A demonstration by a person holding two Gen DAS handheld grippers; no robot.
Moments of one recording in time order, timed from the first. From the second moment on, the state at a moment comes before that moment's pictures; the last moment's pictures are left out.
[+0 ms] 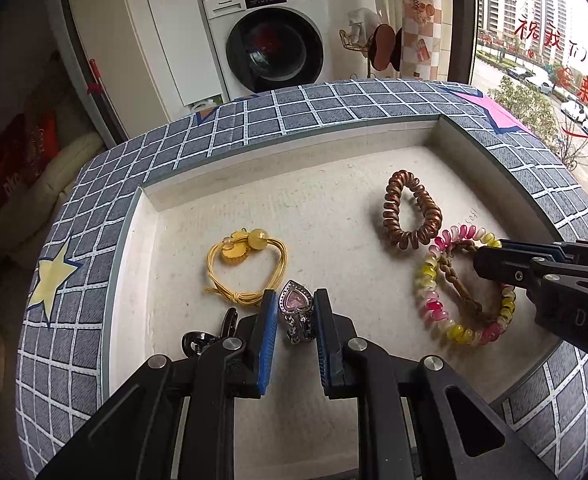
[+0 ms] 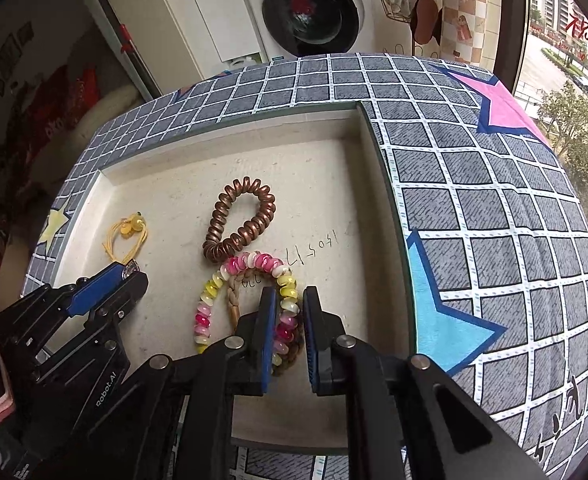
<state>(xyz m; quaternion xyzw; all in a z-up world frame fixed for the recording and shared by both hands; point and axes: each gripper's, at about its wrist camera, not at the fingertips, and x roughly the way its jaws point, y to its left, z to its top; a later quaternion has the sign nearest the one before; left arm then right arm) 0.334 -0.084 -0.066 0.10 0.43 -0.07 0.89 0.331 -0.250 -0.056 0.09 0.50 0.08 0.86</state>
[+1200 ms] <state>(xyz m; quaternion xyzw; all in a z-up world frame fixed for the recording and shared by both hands) 0.242 -0.037 0.002 0.05 0.36 -0.07 0.93 0.253 -0.302 0.004 0.26 0.41 0.11 0.87</state>
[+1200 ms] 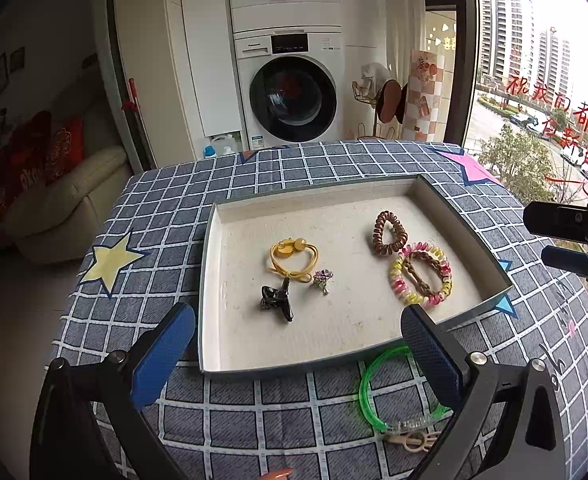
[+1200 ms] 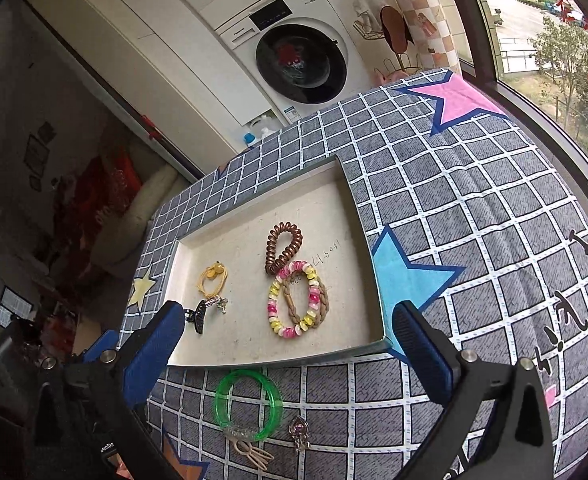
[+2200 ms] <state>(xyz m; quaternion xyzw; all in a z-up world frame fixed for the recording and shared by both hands) 0.080 -0.034 -0.047 0.06 0.41 -0.14 0.90 0.119 -0.268 -0.019 0.15 0.48 0.10 0.86</state>
